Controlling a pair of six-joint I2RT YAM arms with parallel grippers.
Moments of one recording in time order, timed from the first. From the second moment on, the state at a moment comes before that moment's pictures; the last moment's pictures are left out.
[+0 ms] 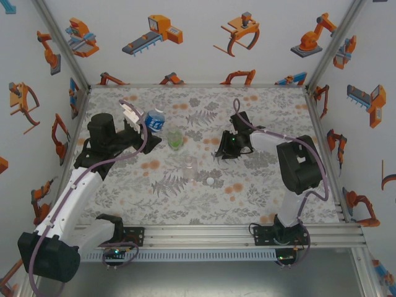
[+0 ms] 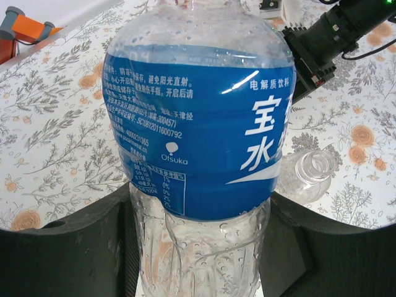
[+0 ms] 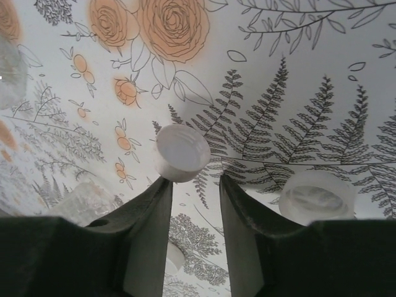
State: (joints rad) left arm -0.28 1.00 0.86 -0.21 0.55 0.19; right arm 0.40 1.85 1.09 -0.33 -0.32 0.58
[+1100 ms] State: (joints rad) left arm -0.28 1.01 0.86 -0.22 0.55 0.19; right arm 0.40 2.07 1.49 -0.57 -0.23 0.34
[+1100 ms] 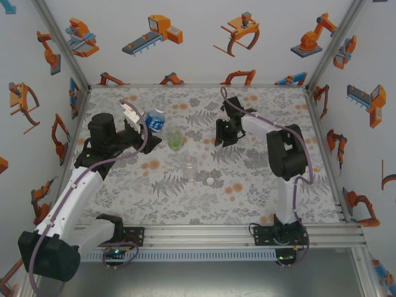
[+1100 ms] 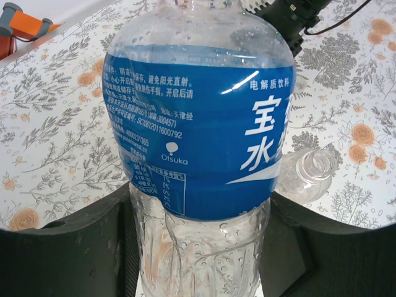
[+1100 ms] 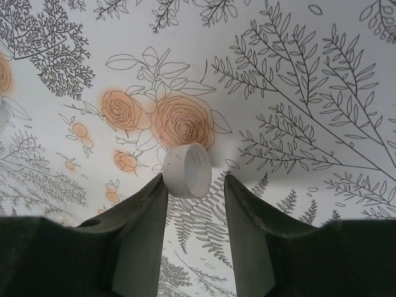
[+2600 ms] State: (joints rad) left arm -0.28 1.02 0.86 -0.23 0.54 0.20; right arm 0.37 1.89 1.24 -0.52 -0.24 0.51
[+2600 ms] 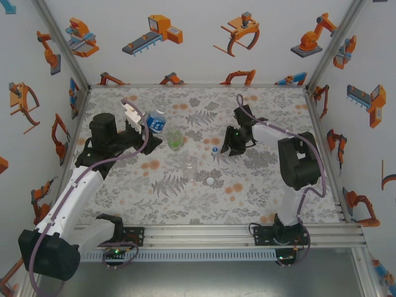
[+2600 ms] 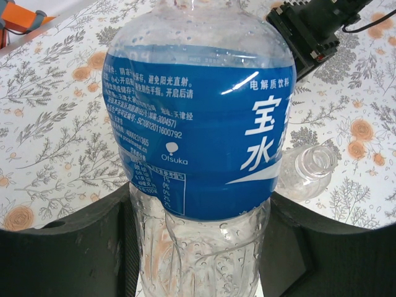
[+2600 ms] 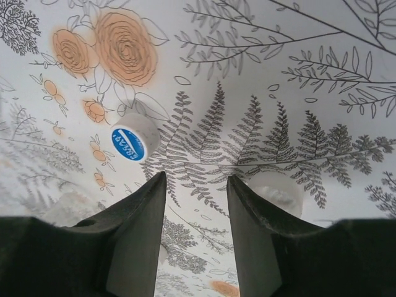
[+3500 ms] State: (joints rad) left arm -0.28 1.02 0.86 -0.24 0.54 0.20; right arm 0.57 2.06 1.52 -0.66 0.04 0.40
